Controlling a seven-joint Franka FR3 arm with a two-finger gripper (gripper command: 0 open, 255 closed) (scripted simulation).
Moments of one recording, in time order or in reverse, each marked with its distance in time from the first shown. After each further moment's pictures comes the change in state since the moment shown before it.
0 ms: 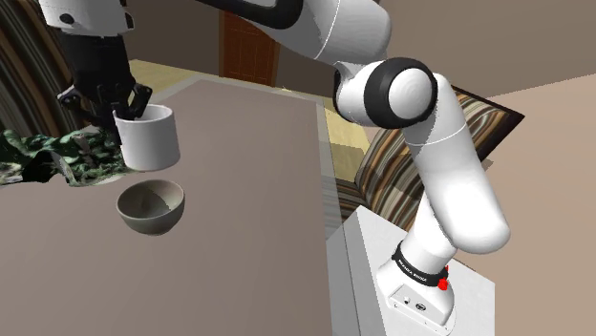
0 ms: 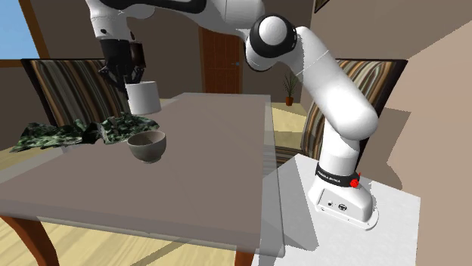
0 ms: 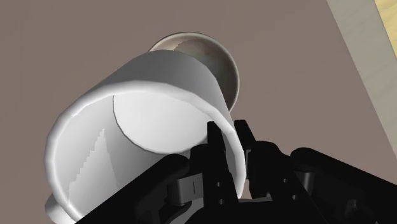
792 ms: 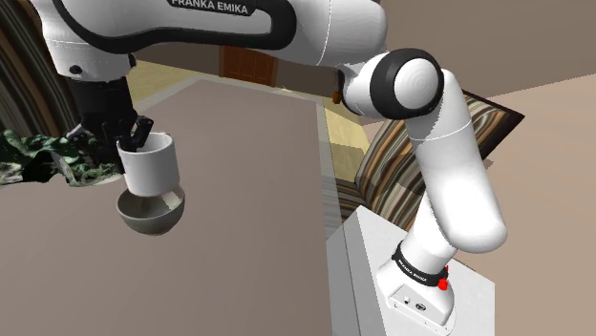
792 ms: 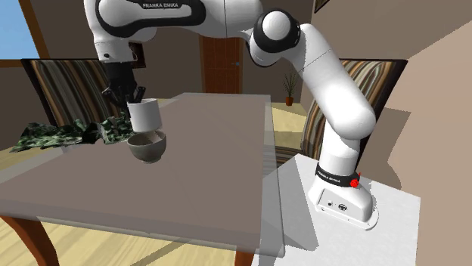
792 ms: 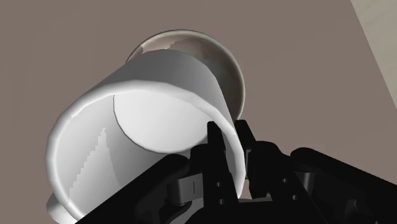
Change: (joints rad) arm -0.061 -0.052 0.011 -0.263 0.015 0.197 0.028
